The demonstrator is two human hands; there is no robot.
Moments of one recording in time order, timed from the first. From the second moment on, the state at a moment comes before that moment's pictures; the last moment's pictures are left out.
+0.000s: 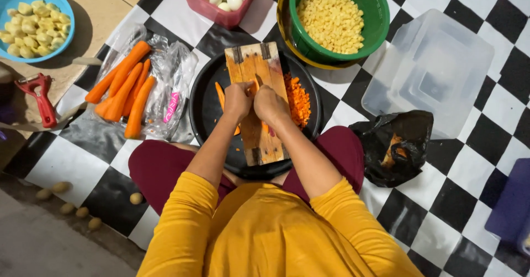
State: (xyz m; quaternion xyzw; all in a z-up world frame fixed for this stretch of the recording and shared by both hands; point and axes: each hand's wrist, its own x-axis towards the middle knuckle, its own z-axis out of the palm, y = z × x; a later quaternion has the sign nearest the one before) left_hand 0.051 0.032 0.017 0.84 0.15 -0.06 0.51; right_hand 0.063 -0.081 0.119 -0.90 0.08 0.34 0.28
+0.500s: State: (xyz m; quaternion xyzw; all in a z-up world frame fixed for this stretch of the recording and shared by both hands) left_hand 0.053 0.035 0.009 0.85 0.15 -0.06 0.50; right_hand -0.024 -0.106 0.140 -0.87 0.07 0.43 0.22
